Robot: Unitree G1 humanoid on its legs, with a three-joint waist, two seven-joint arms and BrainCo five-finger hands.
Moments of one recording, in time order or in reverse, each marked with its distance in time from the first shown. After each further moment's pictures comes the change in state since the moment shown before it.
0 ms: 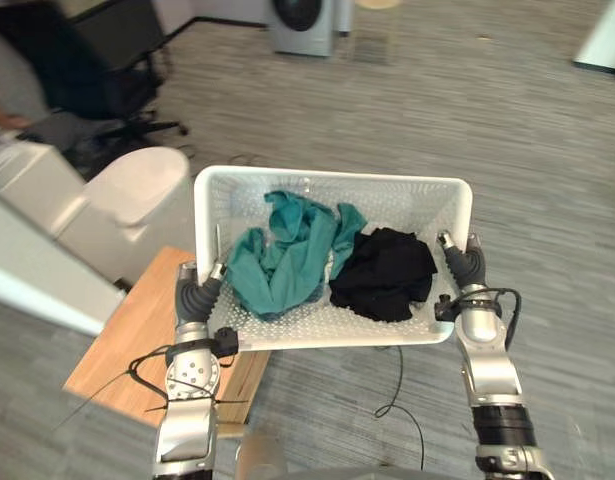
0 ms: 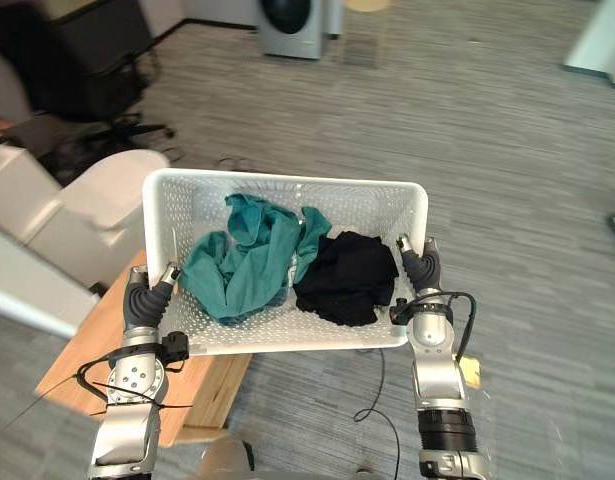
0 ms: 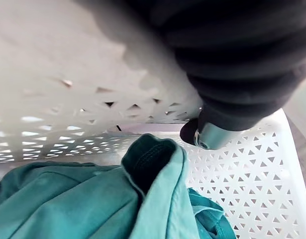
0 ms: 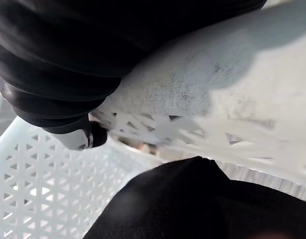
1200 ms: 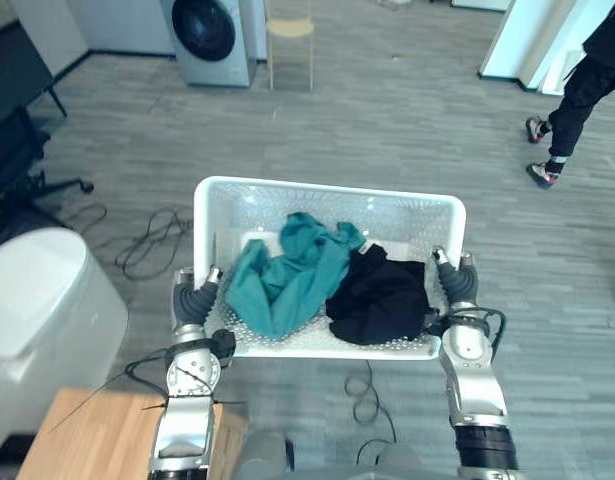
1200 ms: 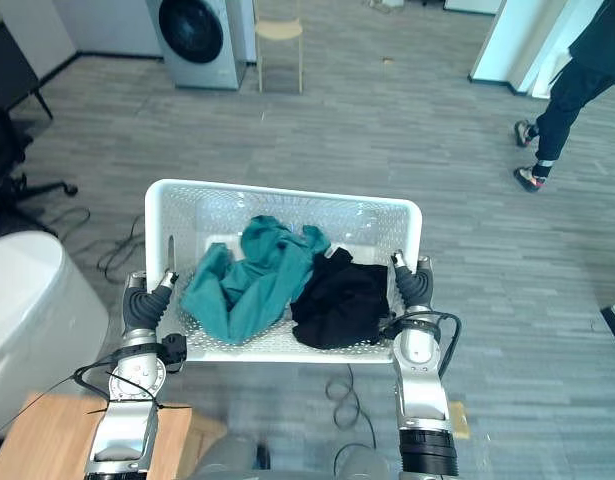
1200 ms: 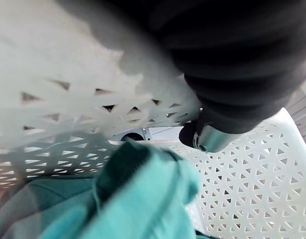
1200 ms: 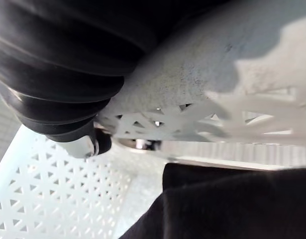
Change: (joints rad) left arm 0.004 0.047 -0.021 0.022 0.025 0.064 0.074; right arm 0.104 0.123 0.005 -0.119 0.011 0.031 -0.043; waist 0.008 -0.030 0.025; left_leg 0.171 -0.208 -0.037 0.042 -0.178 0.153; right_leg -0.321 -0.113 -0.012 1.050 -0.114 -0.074
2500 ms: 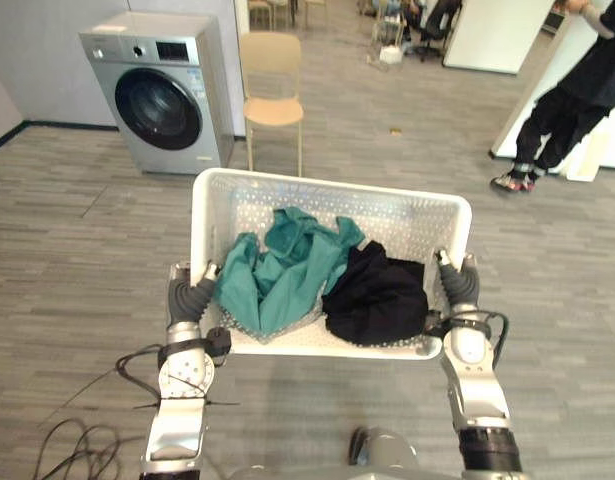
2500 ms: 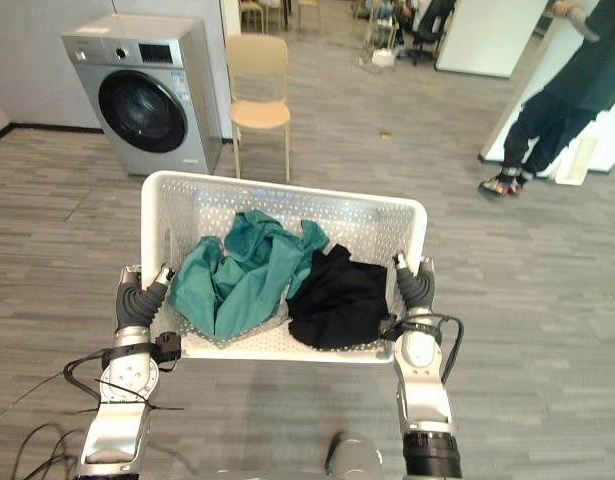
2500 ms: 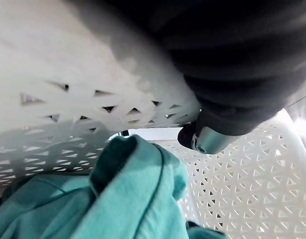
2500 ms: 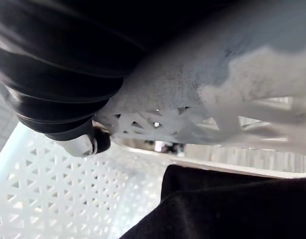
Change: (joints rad) left arm 0.041 -0.017 0.007 0.008 -0.010 -0.038 -0.016; right arm 0.031 -0.034 0.033 0.035 0.045 -0.049 -0.030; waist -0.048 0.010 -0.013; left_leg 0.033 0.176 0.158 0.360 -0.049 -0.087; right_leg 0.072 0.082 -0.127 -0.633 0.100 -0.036
